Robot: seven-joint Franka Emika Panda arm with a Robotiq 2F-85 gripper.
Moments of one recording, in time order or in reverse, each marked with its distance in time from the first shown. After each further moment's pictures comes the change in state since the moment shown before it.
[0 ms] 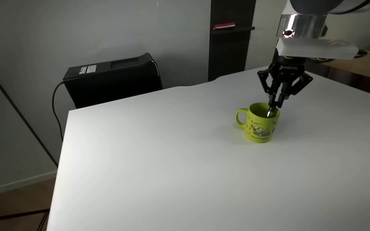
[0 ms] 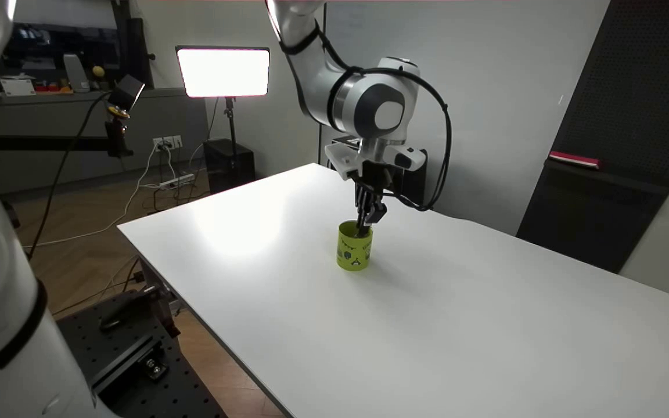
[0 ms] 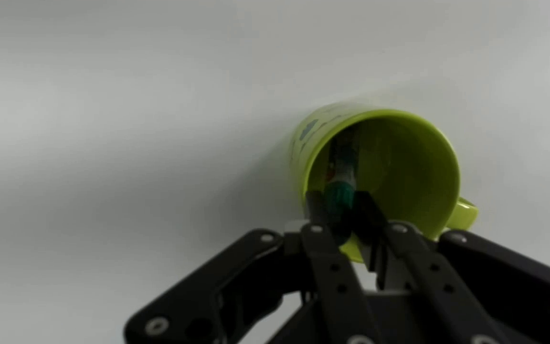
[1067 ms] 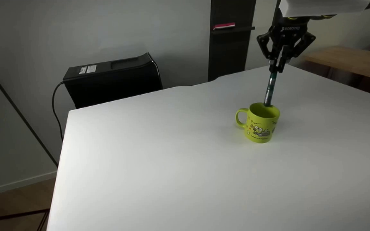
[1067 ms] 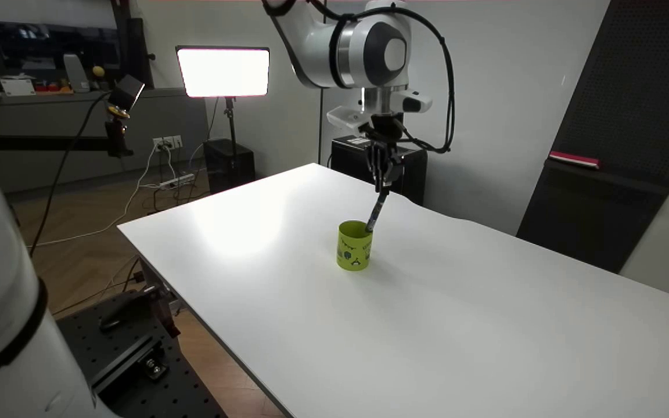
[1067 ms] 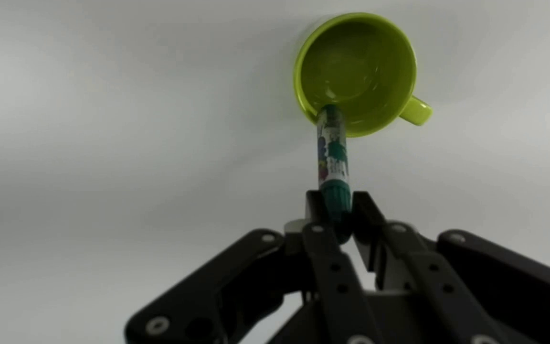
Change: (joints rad) arm 0.042 -0.125 -0.026 0.046 -0.251 -0.048 0.101
